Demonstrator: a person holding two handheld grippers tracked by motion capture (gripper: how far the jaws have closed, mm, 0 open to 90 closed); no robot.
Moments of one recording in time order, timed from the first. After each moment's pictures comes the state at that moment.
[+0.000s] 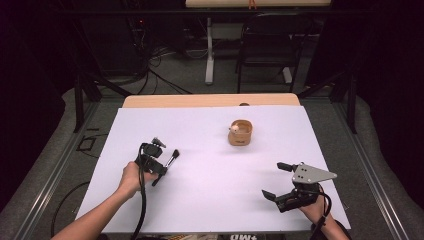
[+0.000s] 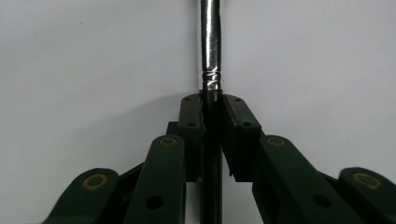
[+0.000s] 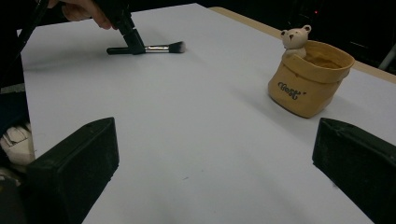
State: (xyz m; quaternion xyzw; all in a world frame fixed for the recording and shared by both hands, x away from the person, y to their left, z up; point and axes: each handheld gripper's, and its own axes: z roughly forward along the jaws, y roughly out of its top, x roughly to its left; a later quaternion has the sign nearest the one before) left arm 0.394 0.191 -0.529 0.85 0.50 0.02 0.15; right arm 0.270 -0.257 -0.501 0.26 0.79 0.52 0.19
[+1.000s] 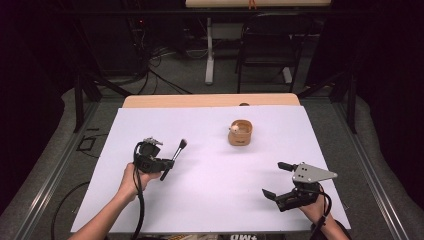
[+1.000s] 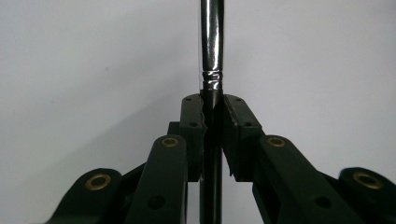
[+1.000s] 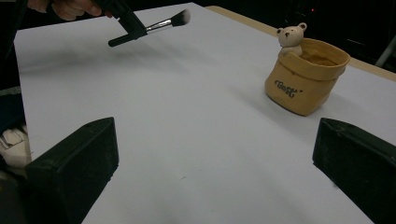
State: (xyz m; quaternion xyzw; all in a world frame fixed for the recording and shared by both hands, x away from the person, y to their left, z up) left arm 0.374 0.192 -0.508 0.83 0.45 0.03 0.33; right arm 0.271 -0.258 -0.501 0.27 0.79 0.52 0.19
